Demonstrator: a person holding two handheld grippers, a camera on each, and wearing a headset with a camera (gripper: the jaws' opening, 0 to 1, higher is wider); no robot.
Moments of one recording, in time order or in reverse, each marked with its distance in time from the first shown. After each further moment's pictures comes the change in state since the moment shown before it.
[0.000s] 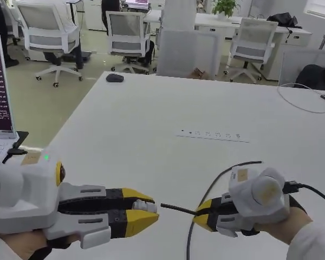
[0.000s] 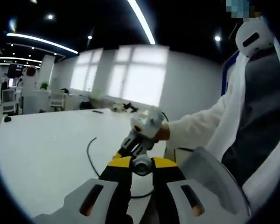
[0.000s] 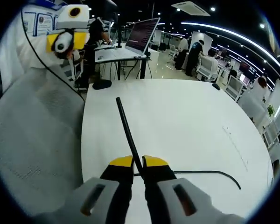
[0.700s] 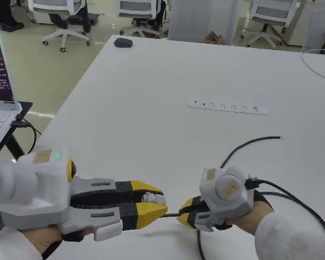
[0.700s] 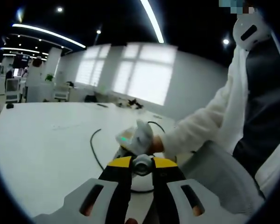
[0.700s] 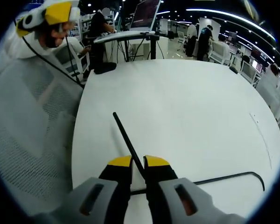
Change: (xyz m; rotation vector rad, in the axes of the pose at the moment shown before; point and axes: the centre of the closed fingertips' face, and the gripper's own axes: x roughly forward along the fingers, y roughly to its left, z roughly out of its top) left arm 0.008 0.032 -0.032 -0.060 0.011 0.039; right arm 0.087 0.022 -0.033 0.051 0.089 0.138
